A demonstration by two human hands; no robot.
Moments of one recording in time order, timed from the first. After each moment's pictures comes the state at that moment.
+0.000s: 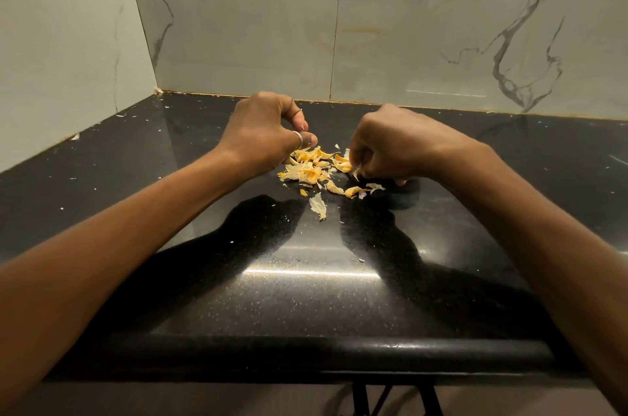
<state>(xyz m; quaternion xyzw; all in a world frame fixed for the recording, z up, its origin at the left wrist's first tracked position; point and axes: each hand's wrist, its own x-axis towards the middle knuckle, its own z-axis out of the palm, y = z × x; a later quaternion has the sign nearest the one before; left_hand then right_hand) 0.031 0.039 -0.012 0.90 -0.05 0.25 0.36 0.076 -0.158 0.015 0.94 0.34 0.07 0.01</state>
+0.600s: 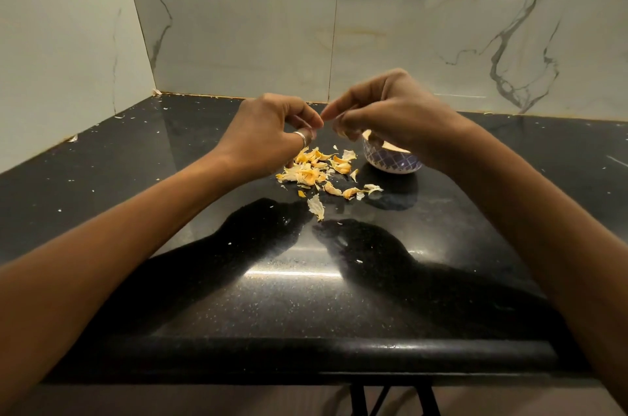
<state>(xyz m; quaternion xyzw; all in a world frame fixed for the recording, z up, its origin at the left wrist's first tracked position) 0.029 0.039 -0.013 0.89 -0.13 0.25 0.35 0.060 -0.159 0.033 0.84 0.33 -0.01 -0.44</state>
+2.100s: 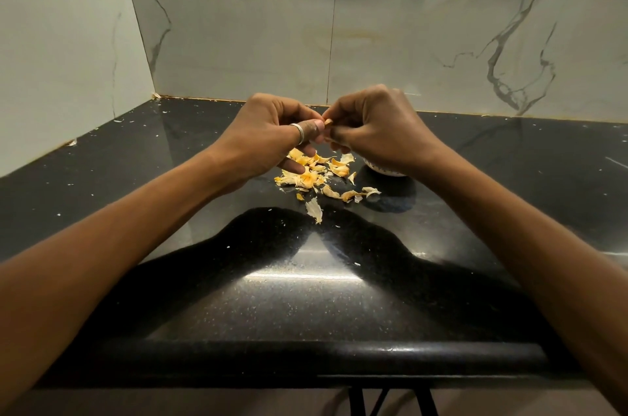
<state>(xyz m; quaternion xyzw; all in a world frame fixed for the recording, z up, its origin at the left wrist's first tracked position) 0.024 0.035 -0.006 0.82 -0.12 0.15 0.54 0.075 -0.149 0.009 0.84 0.39 0.17 -0.32</state>
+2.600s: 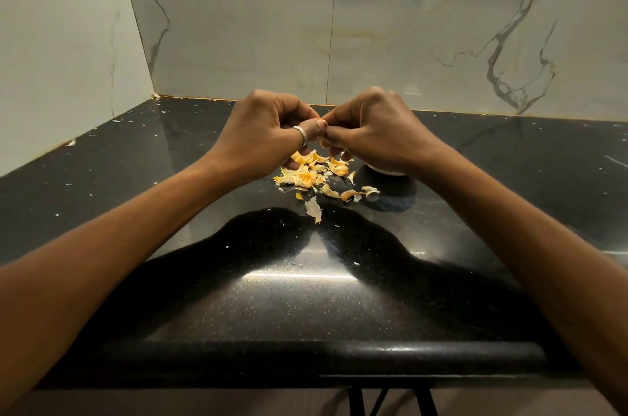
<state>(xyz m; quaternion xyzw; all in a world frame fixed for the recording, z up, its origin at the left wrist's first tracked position) 0.028 0.038 -0.013 0.85 -0.18 0.27 0.42 0.073 -0.148 0.010 0.86 0.39 0.14 -0.32</state>
